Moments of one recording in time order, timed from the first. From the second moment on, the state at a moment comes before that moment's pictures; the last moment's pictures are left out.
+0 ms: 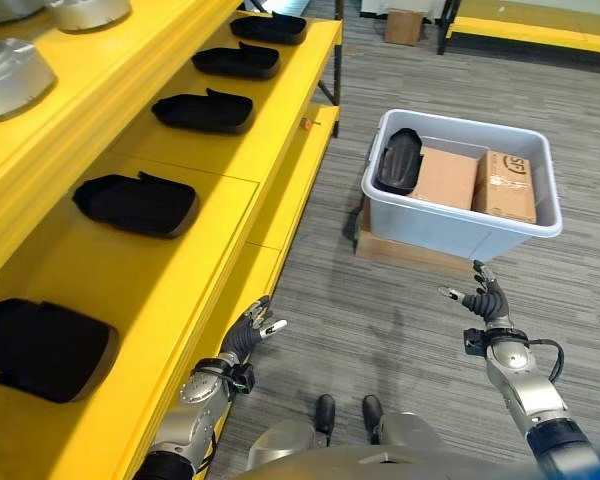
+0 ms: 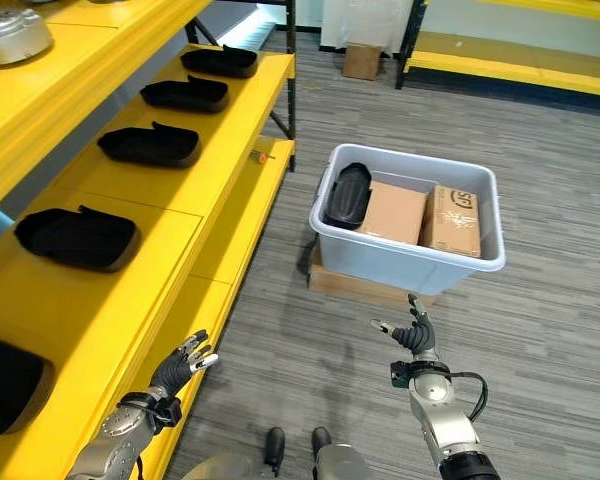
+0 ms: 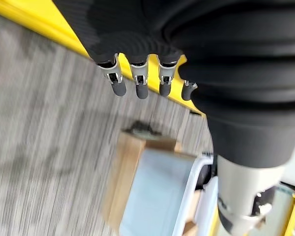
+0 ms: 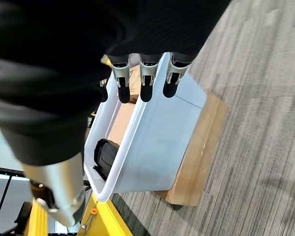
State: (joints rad) left arm 0.17 0.32 -0.17 0.25 -0.50 0.07 -0.12; right arm 0.00 -0.37 0.15 0.26 0.20 0.06 -0.28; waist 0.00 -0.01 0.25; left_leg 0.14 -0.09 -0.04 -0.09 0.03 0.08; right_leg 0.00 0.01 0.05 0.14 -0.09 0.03
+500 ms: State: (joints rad) left arm 0.27 0.24 -0.19 0.31 -0.46 0.04 0.00; right arm -0.02 -0.38 0.16 0.30 0.21 0.09 -0.41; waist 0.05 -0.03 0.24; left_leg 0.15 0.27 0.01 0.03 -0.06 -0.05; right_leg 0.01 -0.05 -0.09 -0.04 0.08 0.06
